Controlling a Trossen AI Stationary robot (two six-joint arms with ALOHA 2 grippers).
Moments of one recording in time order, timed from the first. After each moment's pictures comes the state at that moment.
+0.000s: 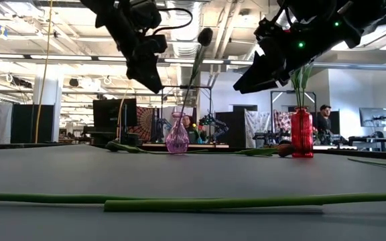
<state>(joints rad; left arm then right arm) 0.51 1.47 1.18 -0.61 0.06 0.09 0.00 1.31 0.63 0.20 0.41 0.14</state>
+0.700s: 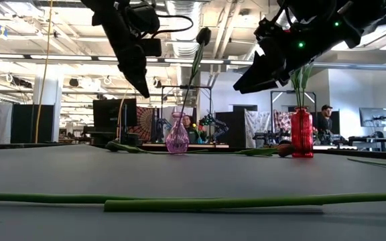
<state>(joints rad) 0.51 1.47 1.19 -0.75 0.05 0.29 0.00 1.31 0.63 0.20 0.41 0.14</state>
